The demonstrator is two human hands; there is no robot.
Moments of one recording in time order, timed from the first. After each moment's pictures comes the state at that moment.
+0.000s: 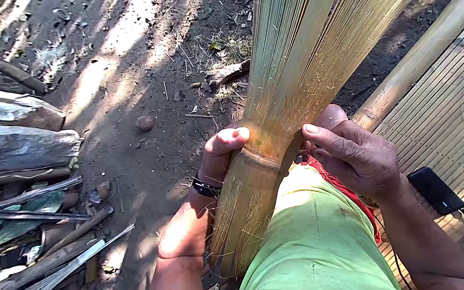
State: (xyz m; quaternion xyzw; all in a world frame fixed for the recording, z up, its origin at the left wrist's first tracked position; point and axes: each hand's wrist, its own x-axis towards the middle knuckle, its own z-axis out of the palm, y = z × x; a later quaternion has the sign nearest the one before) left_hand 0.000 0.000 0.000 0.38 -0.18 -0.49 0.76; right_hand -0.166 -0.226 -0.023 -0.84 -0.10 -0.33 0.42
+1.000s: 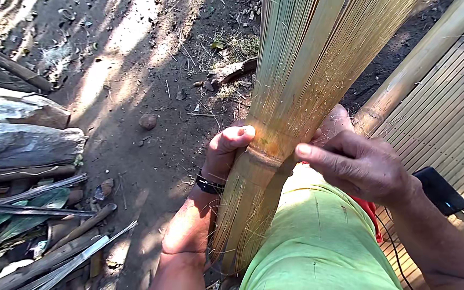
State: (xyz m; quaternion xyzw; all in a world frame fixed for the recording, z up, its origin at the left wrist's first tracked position) left_hand 0.014 0.035 -0.057 0.34 -0.23 -0.52 0.75; right_hand -0.177 -0.229 -0.022 -0.87 -0.14 -0.30 0.35
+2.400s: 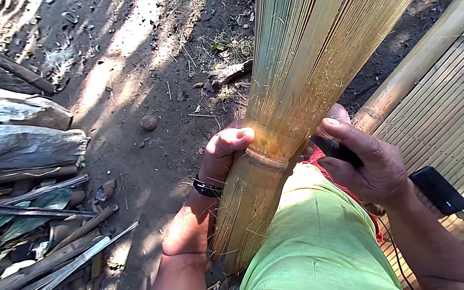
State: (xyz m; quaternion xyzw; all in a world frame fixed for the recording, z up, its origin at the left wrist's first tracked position) left_hand -0.008 0.004 0.003 0.42 -0.21 -0.45 0.76; right_hand -0.179 -0.223 -0.023 -0.83 -0.09 -0.32 0.45
